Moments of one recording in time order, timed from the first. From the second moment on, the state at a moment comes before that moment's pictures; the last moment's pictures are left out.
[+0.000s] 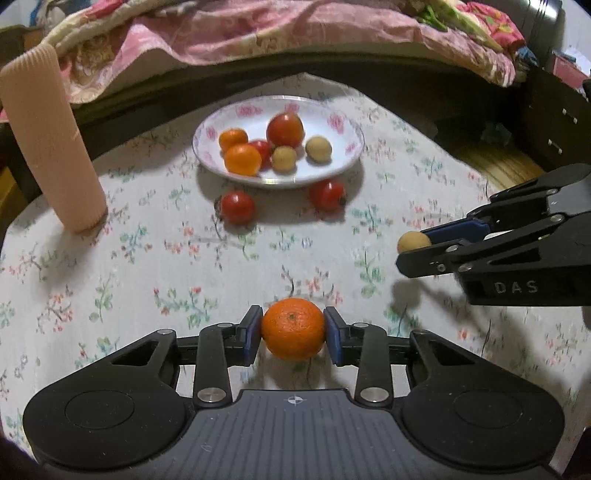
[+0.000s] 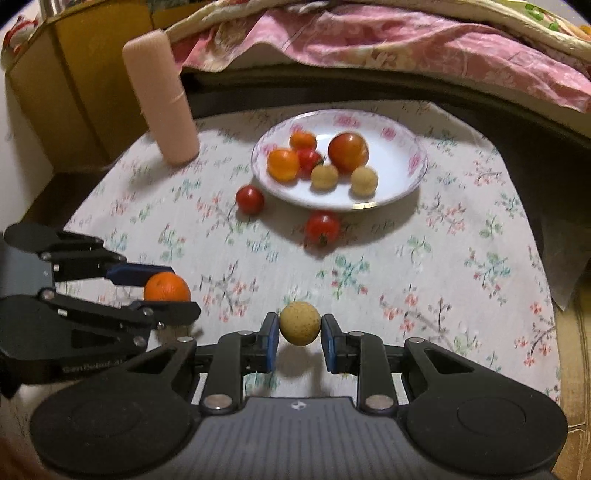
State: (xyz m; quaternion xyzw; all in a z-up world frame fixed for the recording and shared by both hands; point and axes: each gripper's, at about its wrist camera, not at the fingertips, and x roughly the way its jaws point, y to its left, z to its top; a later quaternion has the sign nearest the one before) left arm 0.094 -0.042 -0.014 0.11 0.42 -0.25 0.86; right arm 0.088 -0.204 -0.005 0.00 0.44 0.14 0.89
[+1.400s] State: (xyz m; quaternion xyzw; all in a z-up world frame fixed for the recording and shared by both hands) left arm 0.233 -0.091 0.003 0.09 0.36 -0.22 0.90; right arm 0.228 -0.235 -0.006 0.07 0.37 0.07 0.92
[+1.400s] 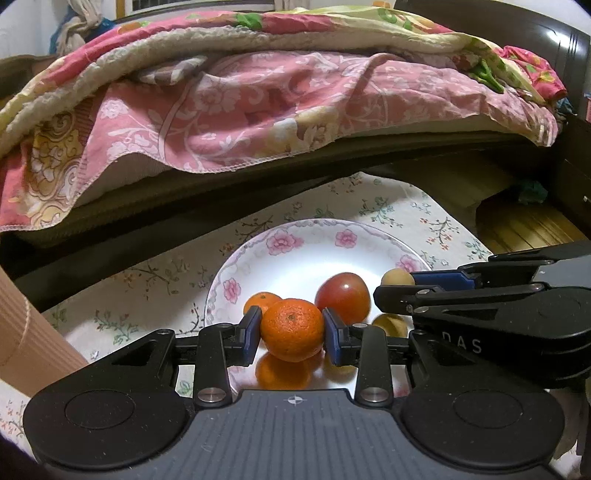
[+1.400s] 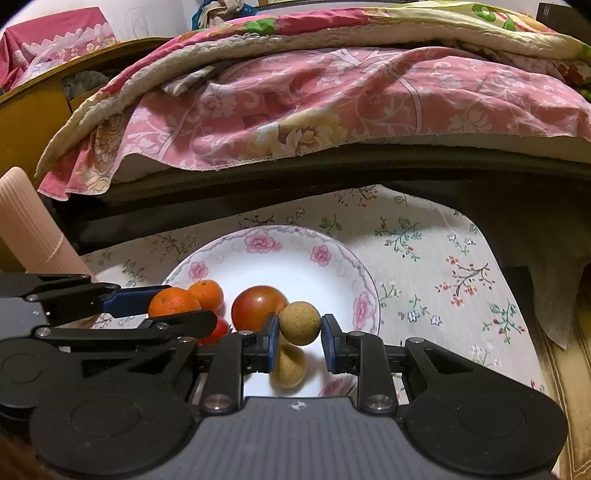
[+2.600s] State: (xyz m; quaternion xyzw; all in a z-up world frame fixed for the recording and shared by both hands) left arm 0.224 -0.069 0.032 0.08 0.34 -0.20 0.91; right arm 0.215 -0.230 0.017 0.08 0.35 0.06 0.93
